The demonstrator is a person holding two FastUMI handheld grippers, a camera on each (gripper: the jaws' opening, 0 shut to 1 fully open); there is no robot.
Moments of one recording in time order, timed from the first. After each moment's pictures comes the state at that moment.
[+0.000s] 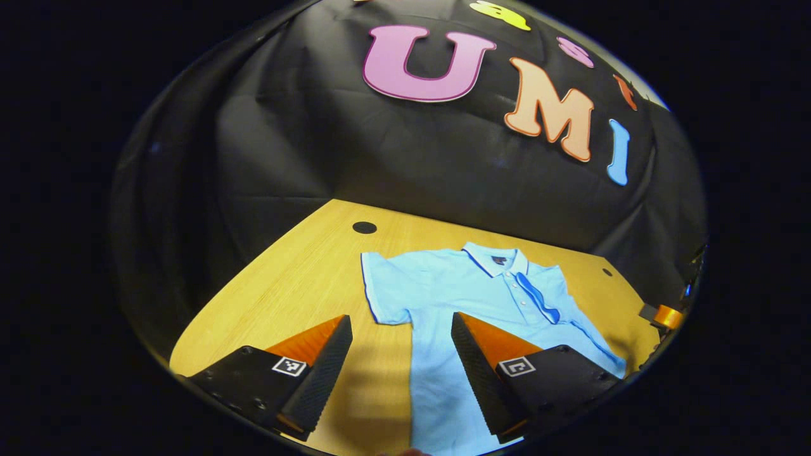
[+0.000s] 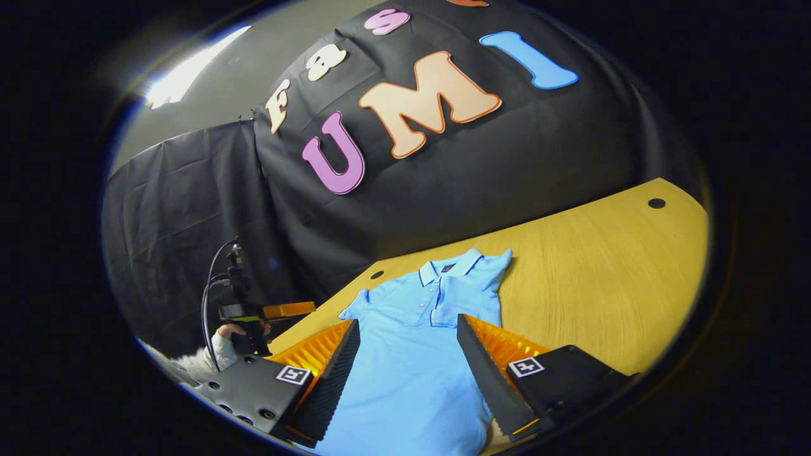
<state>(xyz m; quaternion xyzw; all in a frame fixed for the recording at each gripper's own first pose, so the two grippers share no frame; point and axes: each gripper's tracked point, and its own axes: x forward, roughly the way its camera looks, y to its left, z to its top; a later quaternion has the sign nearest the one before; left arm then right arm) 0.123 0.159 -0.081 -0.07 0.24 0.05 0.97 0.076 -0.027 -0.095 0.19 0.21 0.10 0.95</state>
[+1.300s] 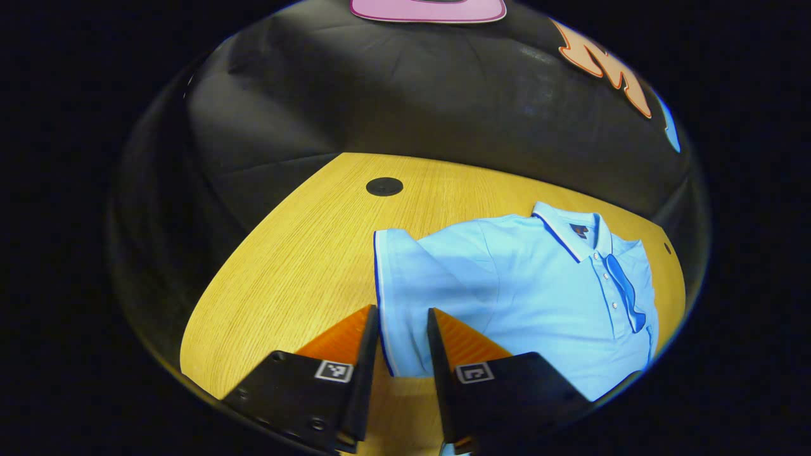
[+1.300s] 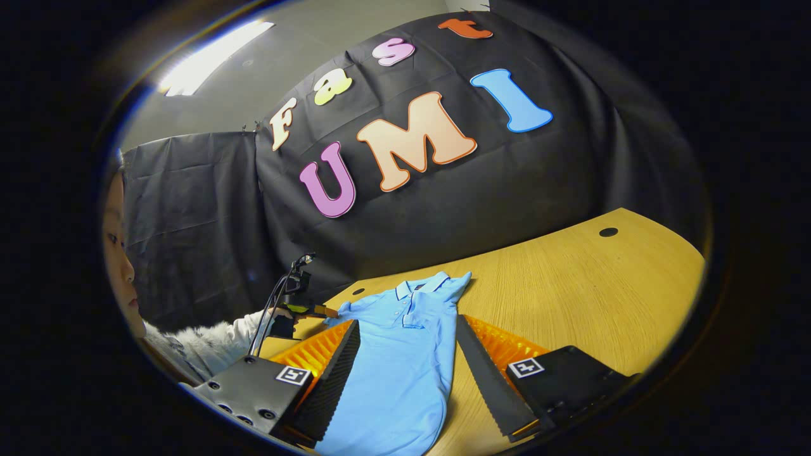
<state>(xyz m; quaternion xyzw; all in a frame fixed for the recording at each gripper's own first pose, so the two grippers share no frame) 0.204 0.187 -0.157 -0.04 0.36 0.10 0.93 0.011 -0.059 -0.061 0.17 0.16 0.06 0.97</state>
